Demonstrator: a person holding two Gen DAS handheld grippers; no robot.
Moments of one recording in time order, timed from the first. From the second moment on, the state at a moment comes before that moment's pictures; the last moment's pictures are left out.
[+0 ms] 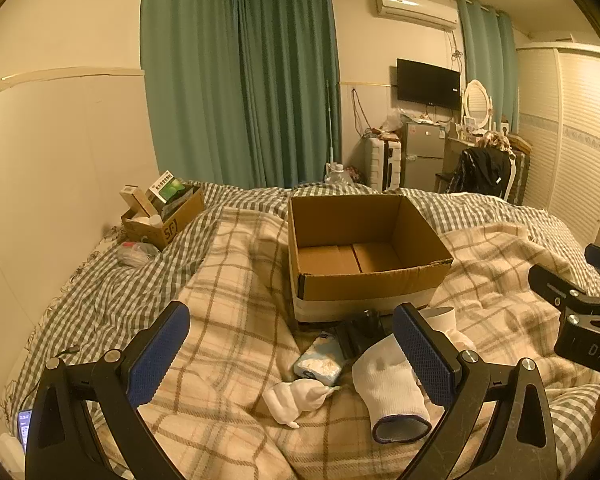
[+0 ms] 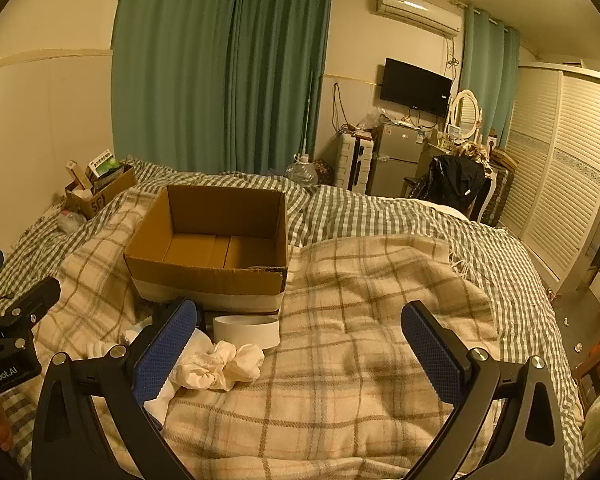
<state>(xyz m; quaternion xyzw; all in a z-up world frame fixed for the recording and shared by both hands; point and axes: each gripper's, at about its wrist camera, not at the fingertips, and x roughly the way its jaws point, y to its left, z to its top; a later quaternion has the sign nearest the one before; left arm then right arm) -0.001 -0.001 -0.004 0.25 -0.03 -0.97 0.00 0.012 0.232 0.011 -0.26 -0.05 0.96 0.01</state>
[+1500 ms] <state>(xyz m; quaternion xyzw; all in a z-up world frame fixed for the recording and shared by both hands) -0.009 0.019 -0.022 0.28 -0.05 -0.96 -0.01 0.005 0.236 0.005 -0.29 -0.06 0.95 0.01</state>
